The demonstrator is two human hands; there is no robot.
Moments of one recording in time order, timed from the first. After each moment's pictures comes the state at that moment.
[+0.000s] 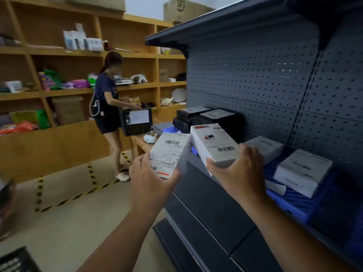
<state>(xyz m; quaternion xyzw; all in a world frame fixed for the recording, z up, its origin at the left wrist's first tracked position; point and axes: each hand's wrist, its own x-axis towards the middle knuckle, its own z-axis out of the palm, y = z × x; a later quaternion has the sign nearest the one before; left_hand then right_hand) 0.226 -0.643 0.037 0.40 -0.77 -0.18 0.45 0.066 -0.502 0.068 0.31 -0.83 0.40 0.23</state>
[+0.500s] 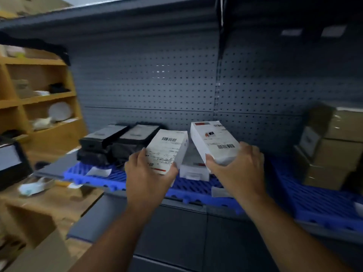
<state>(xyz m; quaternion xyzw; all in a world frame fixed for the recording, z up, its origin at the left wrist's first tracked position) 0.036 -0.698 0.066 0.12 -0.85 -0.33 0.40 0.004 -0.485 0.090 -0.01 -0.87 0.32 0.36</state>
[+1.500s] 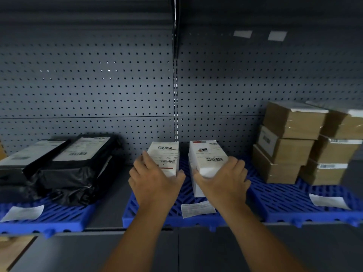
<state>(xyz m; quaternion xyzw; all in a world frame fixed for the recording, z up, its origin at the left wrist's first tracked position) -0.057 -0.608 0.061 0.10 -0.91 -0.26 0.30 -0.049 -0.456 0.052 -0.20 -0.90 0.21 0.32</state>
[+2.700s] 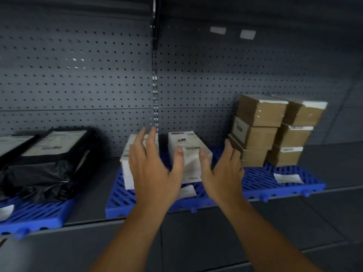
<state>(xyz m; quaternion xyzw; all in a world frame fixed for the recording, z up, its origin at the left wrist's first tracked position) 0.004 -0.588 0.088 -0.12 -0.81 -0.45 0.36 0.007 -0.433 0.061 -0.16 -0.88 0.30 0.34</state>
